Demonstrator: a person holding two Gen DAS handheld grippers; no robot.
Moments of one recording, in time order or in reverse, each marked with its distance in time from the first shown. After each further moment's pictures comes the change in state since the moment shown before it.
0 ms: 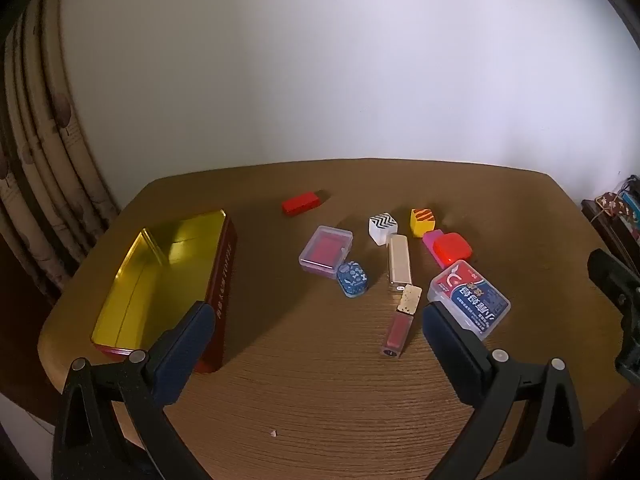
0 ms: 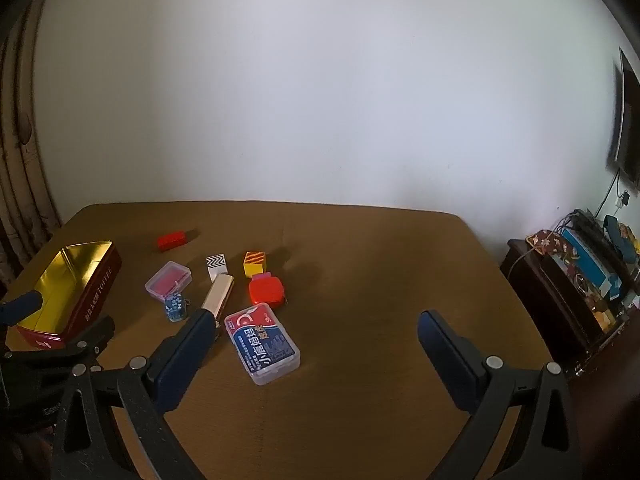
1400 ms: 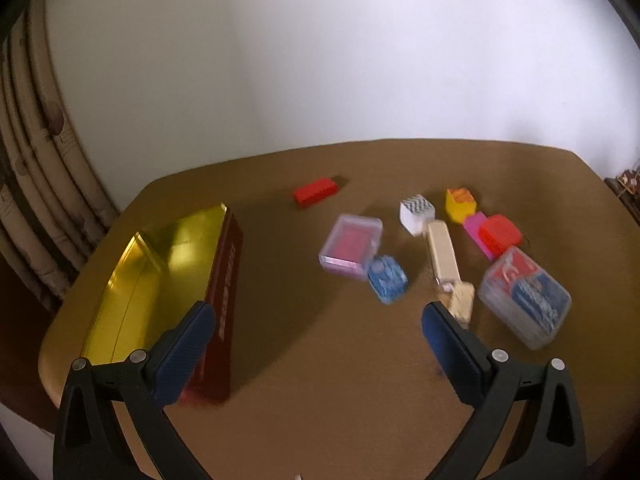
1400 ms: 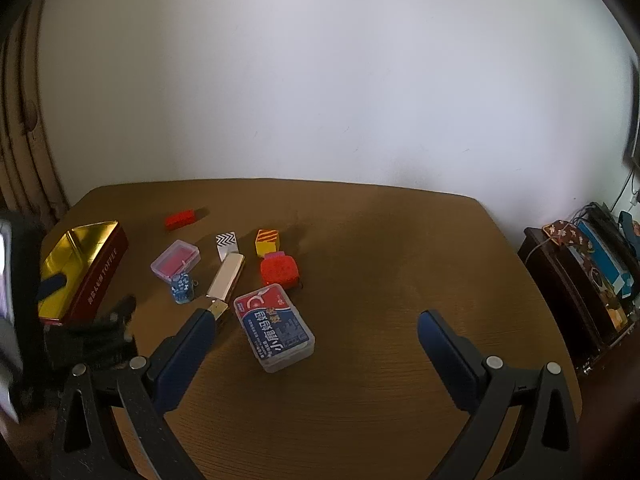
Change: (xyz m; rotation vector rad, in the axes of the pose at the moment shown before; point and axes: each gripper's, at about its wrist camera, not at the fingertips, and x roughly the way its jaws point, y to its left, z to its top) left arm 0.058 0.013 -0.008 0.071 0.063 0.058; right arm 0.021 0.005 -0.006 -0.032 0.107 0.040
